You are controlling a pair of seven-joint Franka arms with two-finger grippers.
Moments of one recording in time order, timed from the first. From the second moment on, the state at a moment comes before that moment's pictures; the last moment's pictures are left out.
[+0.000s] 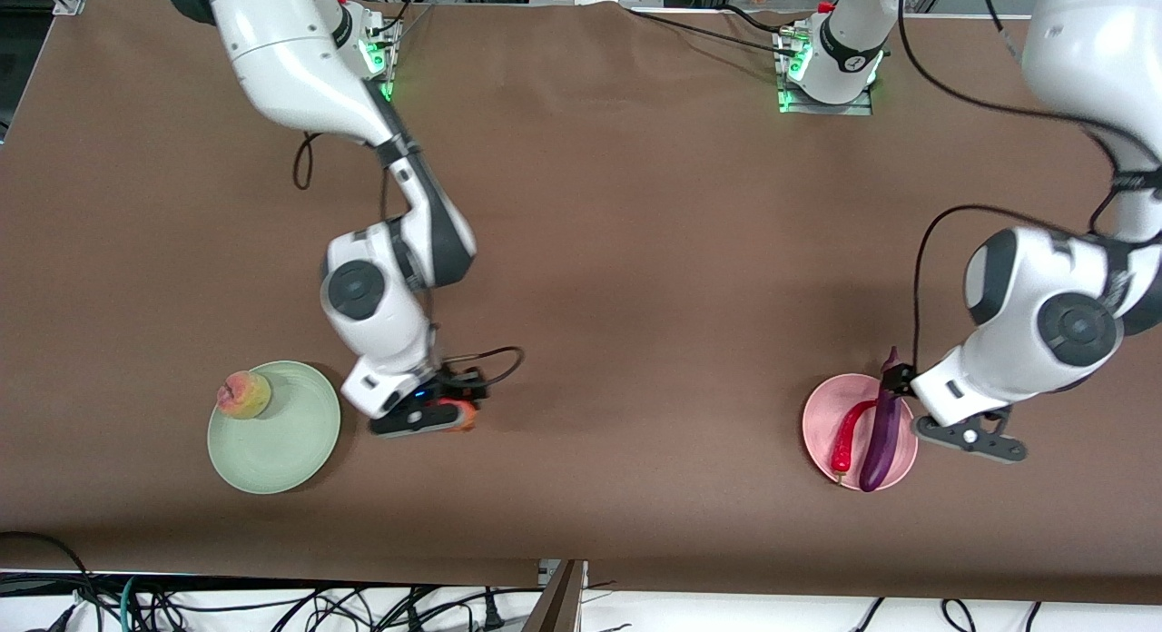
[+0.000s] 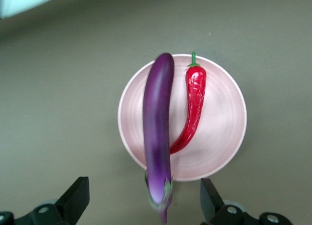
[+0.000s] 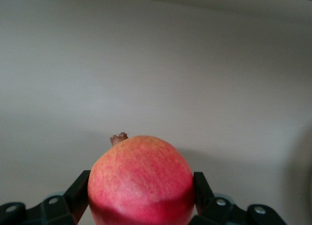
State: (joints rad) left arm 0.17 0.59 -0.28 -1.42 0.31 2.02 0.10; right arm 0.47 0.82 -0.14 -1.35 0.10 2.40 0.09
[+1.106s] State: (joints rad) left arm 0.01 0.16 -0.10 -1.43 0.05 1.55 -0.05; right arm 0.20 0.82 -0.16 -1.42 0.10 2.37 -0.51
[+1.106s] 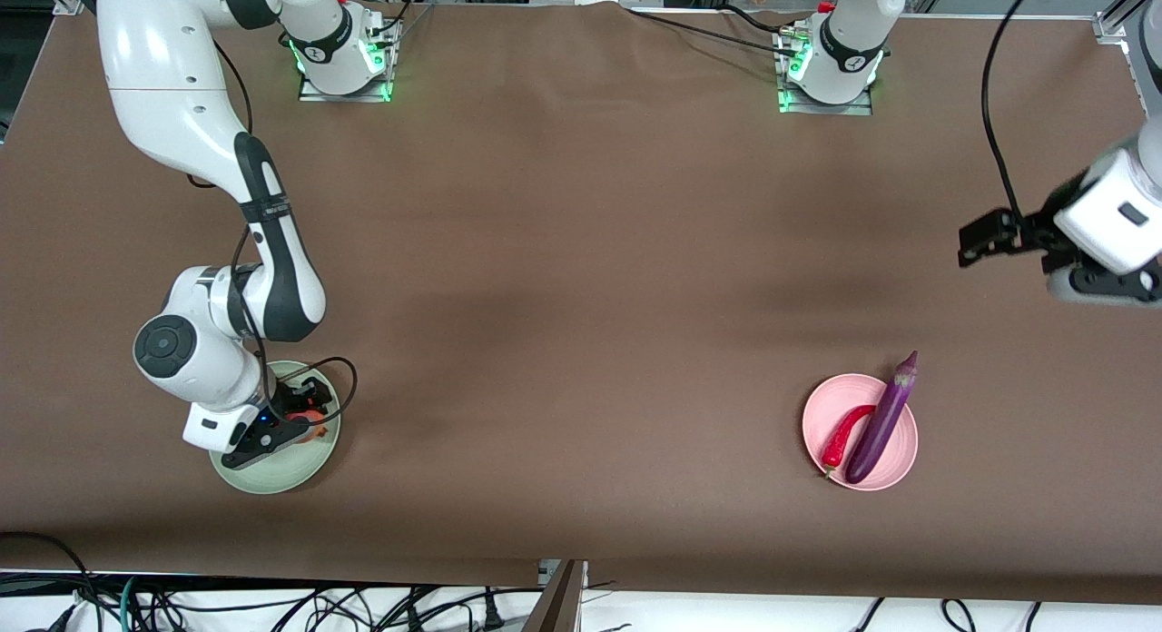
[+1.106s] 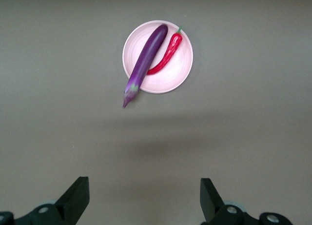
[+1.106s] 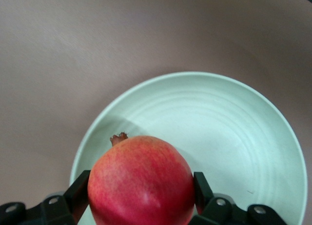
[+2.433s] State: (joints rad) left arm -0.03 -0.05 -0.06 -1.72 0.05 1.59 -0.07; right arm 0.18 0.39 -0.16 -1.22 0.09 1.49 -0.24
